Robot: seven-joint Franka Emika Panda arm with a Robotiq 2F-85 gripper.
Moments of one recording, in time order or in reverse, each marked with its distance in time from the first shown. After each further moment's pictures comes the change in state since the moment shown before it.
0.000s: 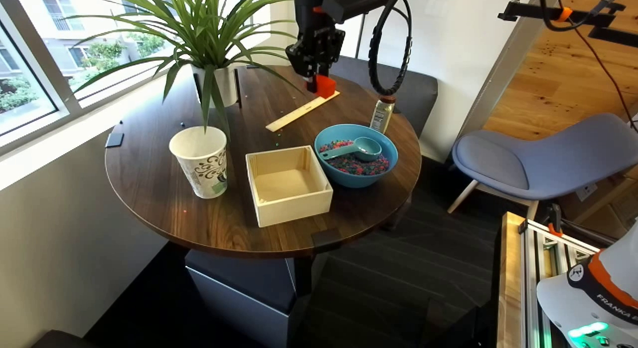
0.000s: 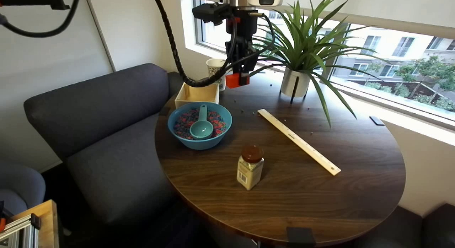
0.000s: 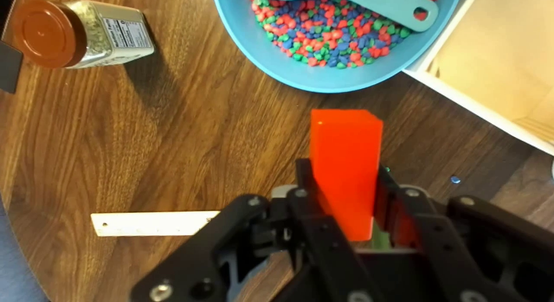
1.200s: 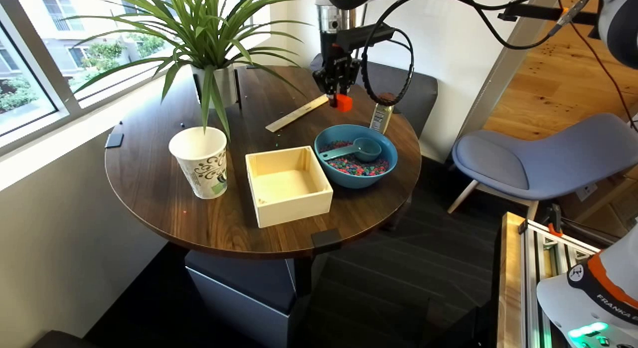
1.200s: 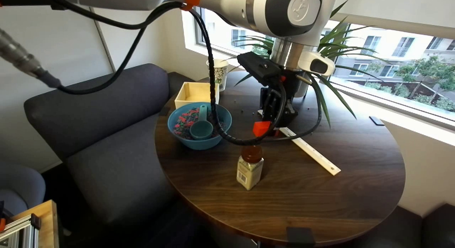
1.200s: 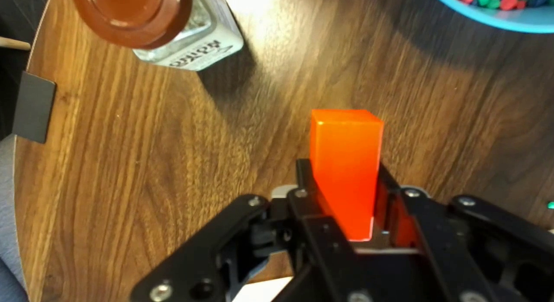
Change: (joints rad) arm -0.184 0.143 -0.040 0.016 0.093 0.011 -0.067
